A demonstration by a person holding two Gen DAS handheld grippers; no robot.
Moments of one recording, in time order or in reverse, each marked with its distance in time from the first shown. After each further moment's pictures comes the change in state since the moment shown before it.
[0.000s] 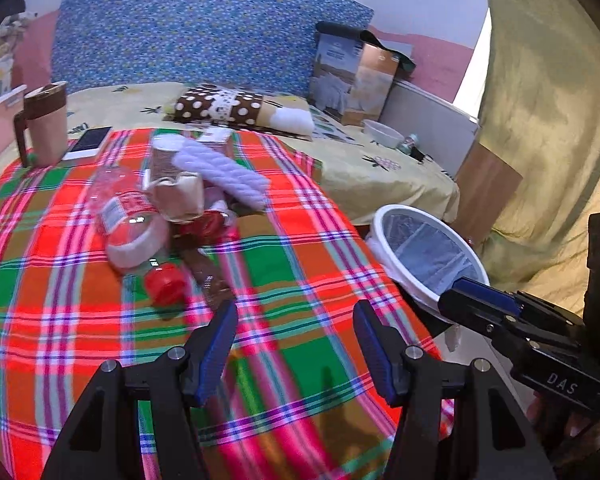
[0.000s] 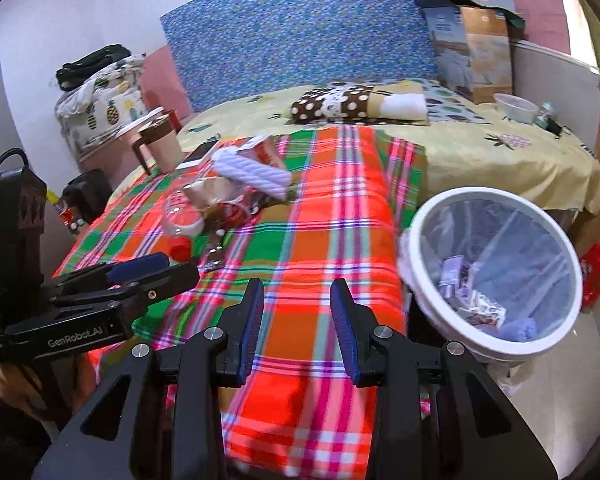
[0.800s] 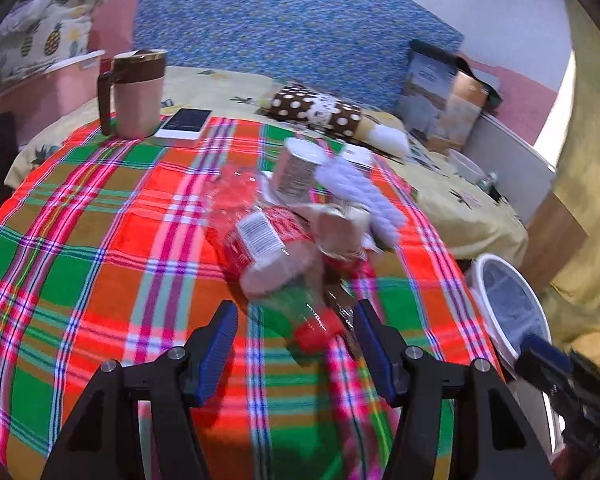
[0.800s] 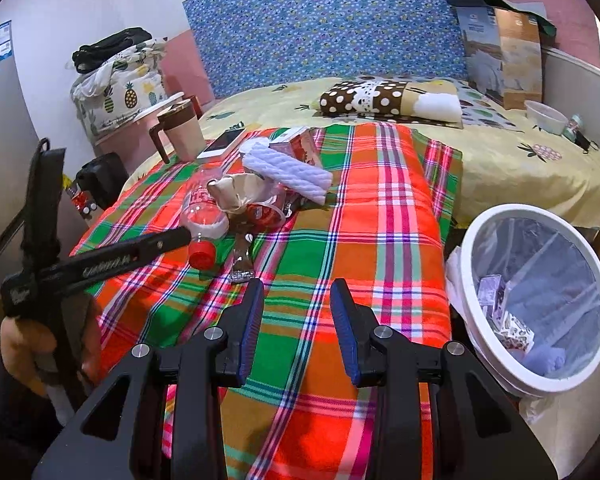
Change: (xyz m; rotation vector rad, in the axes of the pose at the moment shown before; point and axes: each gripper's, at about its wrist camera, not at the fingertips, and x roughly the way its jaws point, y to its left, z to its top) left arm 0.015 0.094 0.025 -0.205 -0.016 0.211; right arm 0.029 0.022 0.014 -0.051 0.035 0.049
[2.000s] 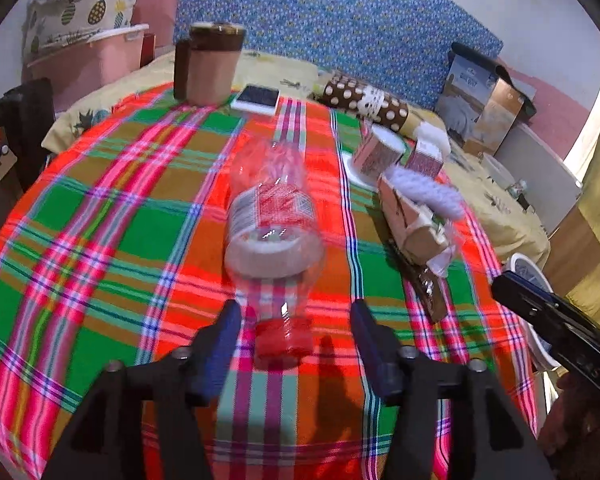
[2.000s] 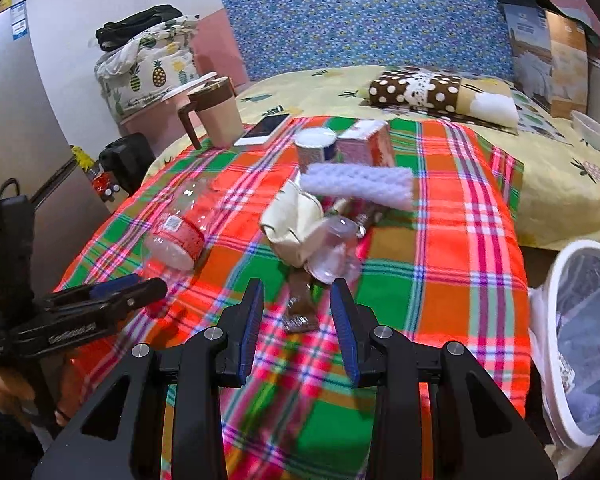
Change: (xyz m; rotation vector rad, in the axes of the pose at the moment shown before) left arm -0.030 0.062 -0.021 -0.077 0.036 0.082; right arm 0.048 0.045 0.029 -0.068 0.056 0.104
